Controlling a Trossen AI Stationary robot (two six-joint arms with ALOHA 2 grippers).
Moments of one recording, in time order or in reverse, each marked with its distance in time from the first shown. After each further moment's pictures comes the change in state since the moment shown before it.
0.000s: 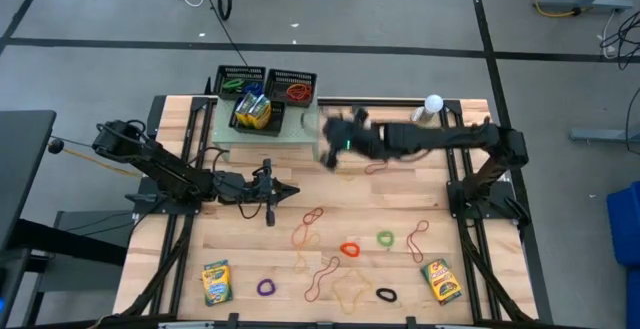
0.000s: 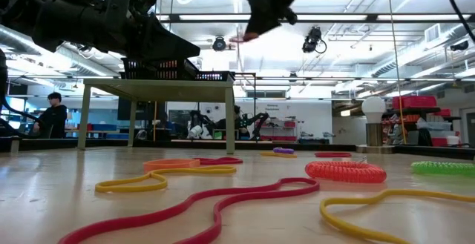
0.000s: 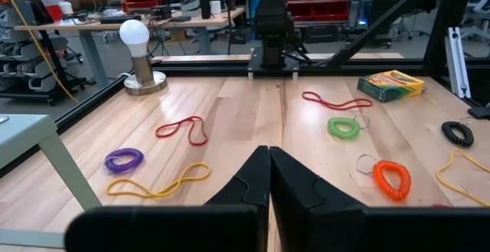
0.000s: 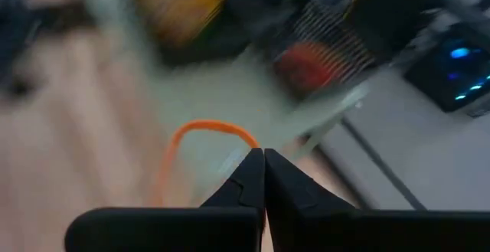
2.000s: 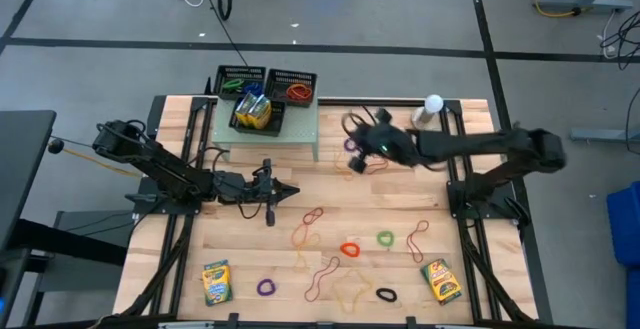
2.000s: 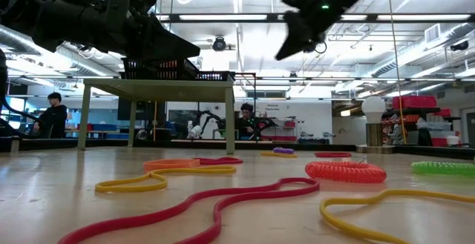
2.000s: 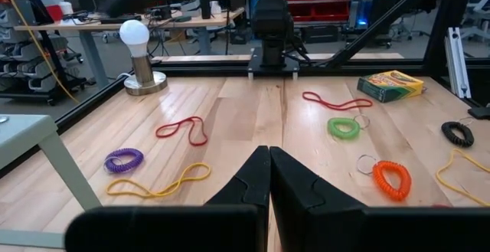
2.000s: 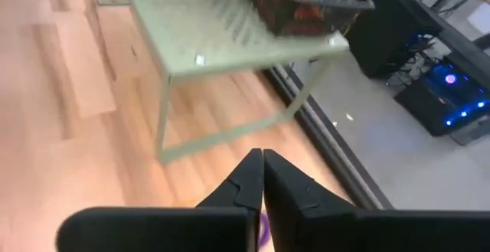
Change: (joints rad) left arm 0.000 0.000 0.000 0.000 0.000 0.000; right arm -0.039 -0.305 -0.522 0.318 -0.035 -0.170
